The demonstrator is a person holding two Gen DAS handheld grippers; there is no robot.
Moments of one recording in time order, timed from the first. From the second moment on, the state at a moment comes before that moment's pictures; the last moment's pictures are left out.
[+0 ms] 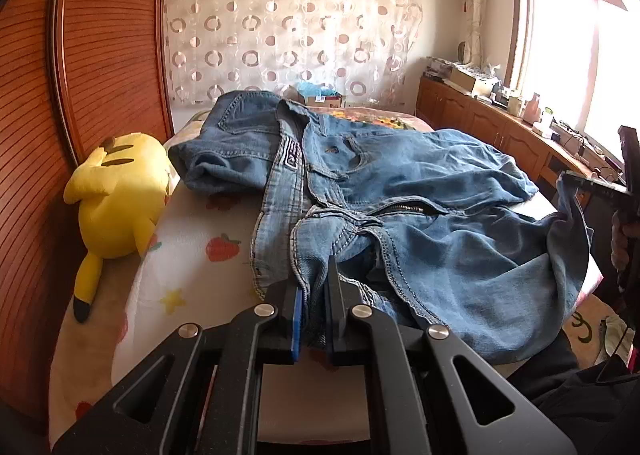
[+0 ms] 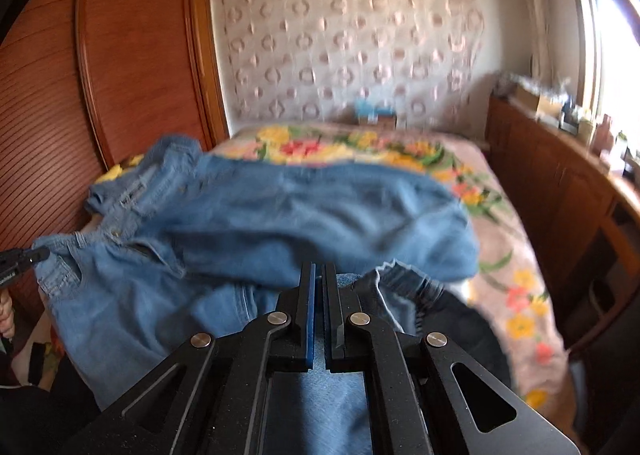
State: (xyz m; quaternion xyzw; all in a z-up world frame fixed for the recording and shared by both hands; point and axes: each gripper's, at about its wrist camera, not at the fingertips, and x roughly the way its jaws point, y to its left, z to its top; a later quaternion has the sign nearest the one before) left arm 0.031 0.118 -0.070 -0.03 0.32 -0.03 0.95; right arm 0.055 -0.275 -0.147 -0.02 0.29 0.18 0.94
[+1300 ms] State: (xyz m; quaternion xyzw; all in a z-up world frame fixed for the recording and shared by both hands) left arm 0.044 0.137 -0.126 -0.05 0.39 0.00 0.92; right arm 0.002 -0.364 -0.154 0.09 0.31 0.06 0.94
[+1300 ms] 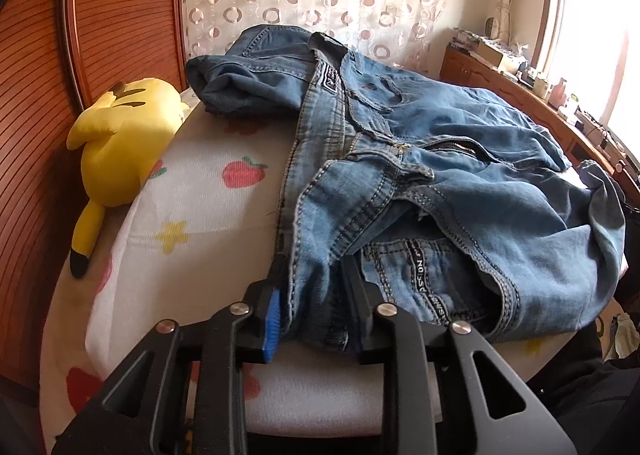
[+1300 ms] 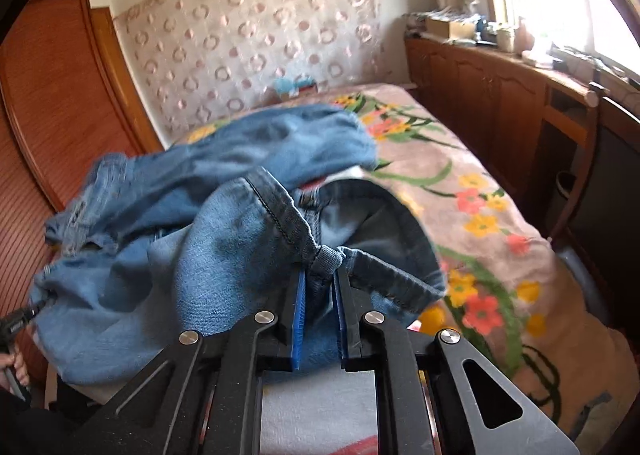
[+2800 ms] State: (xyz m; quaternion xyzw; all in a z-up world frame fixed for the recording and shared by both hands) left arm -0.022 0.123 0.042 -0.02 0.21 -0.04 0.98; right arm -0.056 -0.377 -0.025 0.03 0.14 0.07 0.99
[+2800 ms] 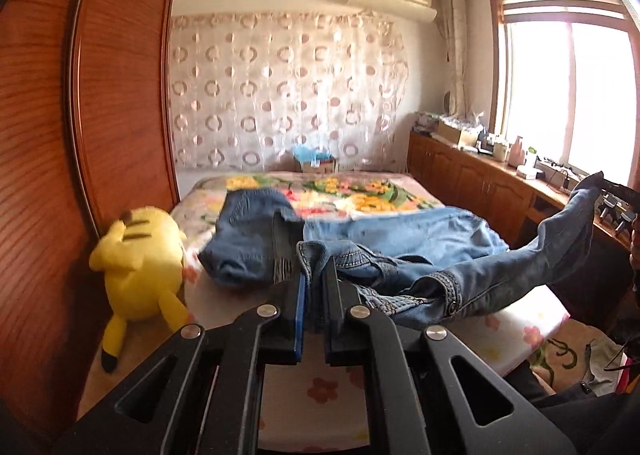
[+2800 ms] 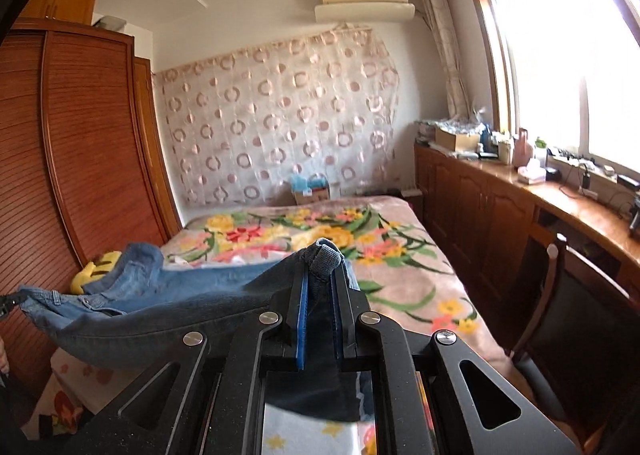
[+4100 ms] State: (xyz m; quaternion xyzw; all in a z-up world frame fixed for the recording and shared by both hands) left arm 0.175 0.125 0.022 0.01 0.25 -0.02 0.97; right arm 0.129 -0.368 -0.063 0.02 0.19 0.06 0.98
